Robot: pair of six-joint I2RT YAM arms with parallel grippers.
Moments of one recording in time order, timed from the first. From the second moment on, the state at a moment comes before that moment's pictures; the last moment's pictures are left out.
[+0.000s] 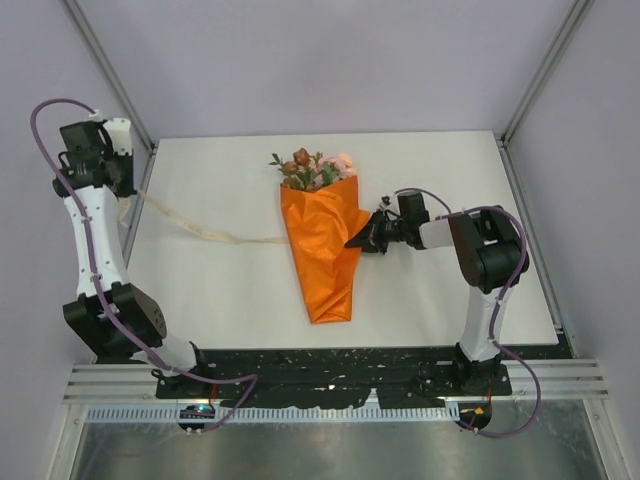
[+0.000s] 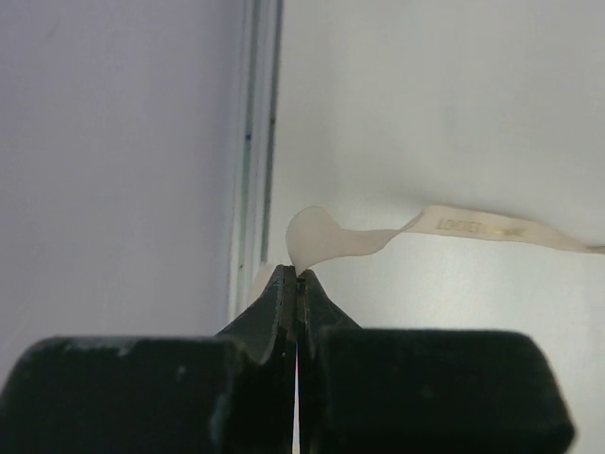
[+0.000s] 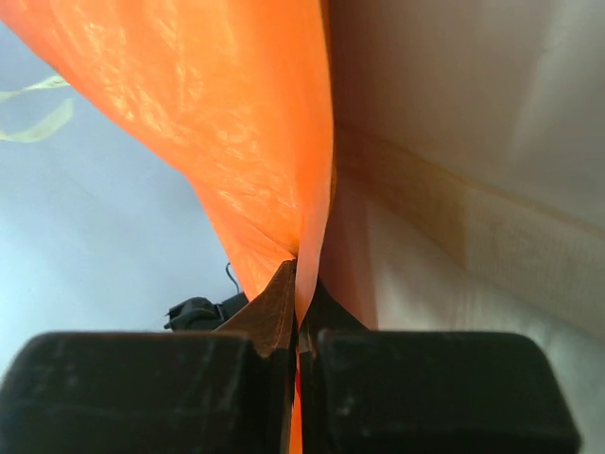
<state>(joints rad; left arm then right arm) 0.38 1.54 1.63 -0.85 -0.01 0.37 0.25 1.98 0.95 0.24 -0.86 0.95</state>
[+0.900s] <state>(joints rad) -0.46 2.00 1.35 -0.41 0.63 -0.29 0.32 2.04 0.90 0.45 -0.80 1.05</state>
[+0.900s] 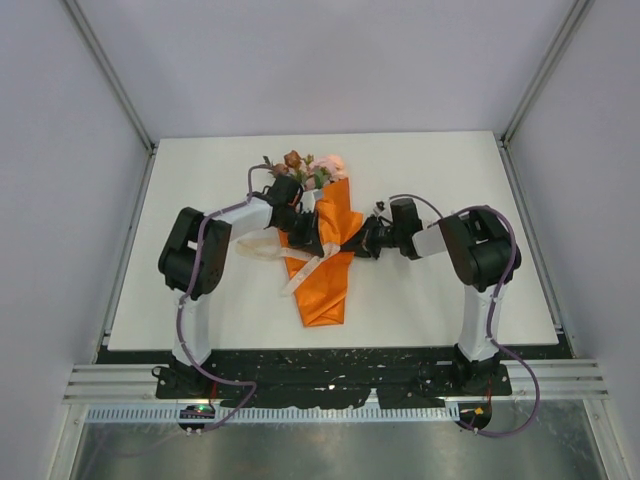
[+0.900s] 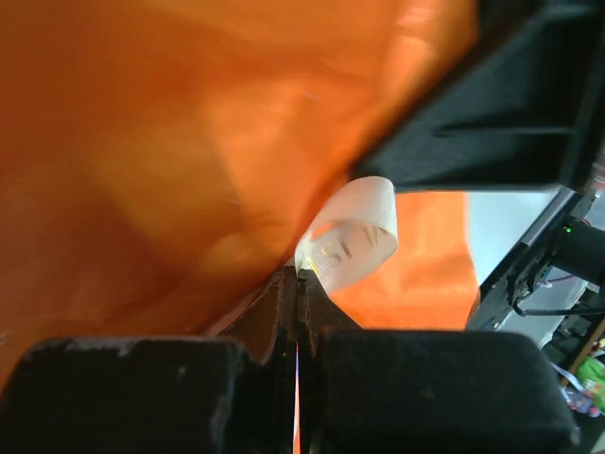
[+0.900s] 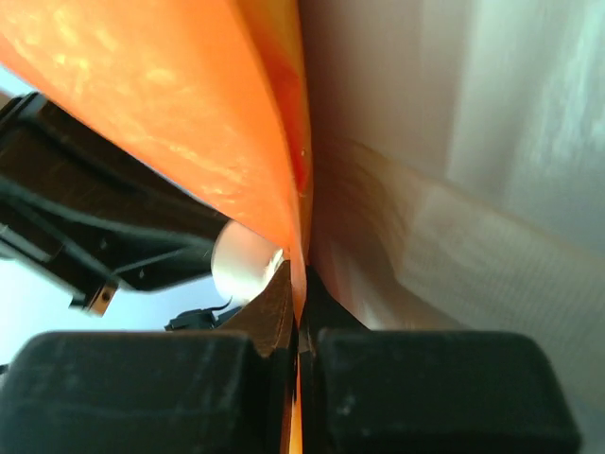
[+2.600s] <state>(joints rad) -0.45 2.06 1.39 -0.48 0.58 -0.32 -0.24 2.09 1.57 -0.78 -0.05 -0.53</state>
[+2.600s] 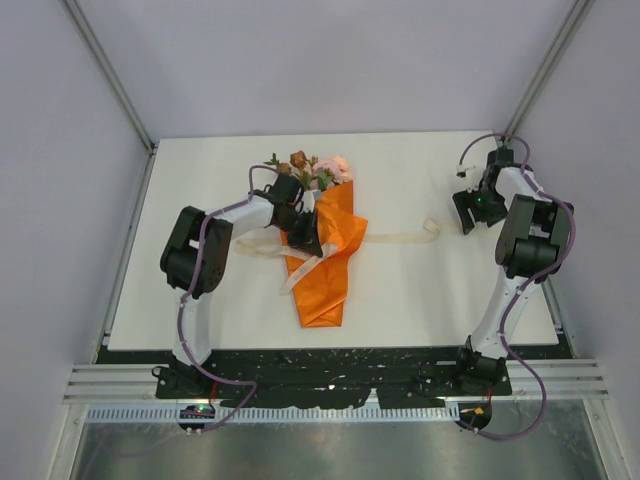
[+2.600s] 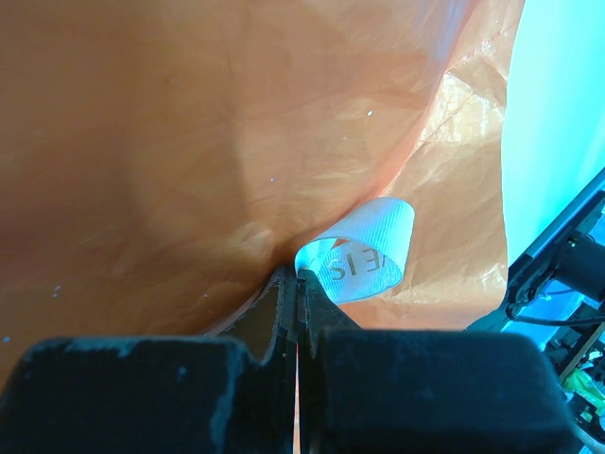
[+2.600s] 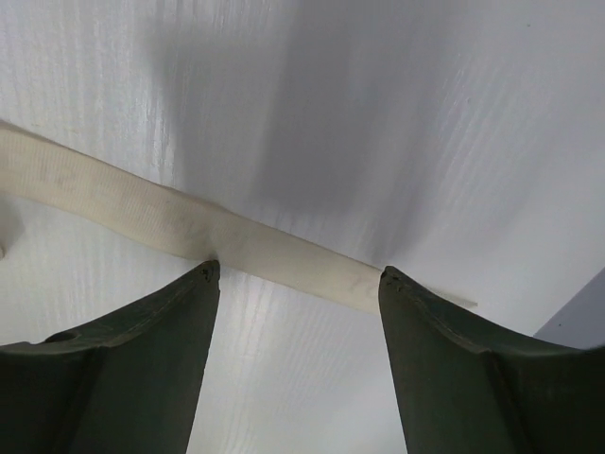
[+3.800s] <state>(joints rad) -0.45 2.07 1.40 -0.48 0.58 -0.34 -0.32 2.18 1.72 -0.96 -0.10 -0.62</state>
